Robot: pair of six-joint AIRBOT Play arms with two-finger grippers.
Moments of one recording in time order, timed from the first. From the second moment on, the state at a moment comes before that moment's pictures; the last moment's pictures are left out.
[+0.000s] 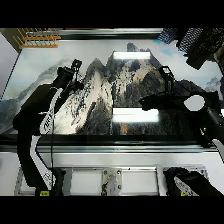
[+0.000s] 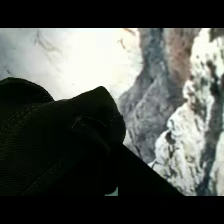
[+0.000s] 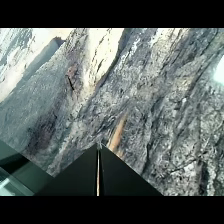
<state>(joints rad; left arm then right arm) -0.20 -2.01 1.76 1.91 -1.01 -1.66 0.18 -1.01 0.90 -0.89 0.85 1.13</state>
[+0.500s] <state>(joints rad) -0.37 -1.81 1.98 1.91 -1.07 -1.68 0.16 -1.00 0.91 -0.84 0.83 1.12</state>
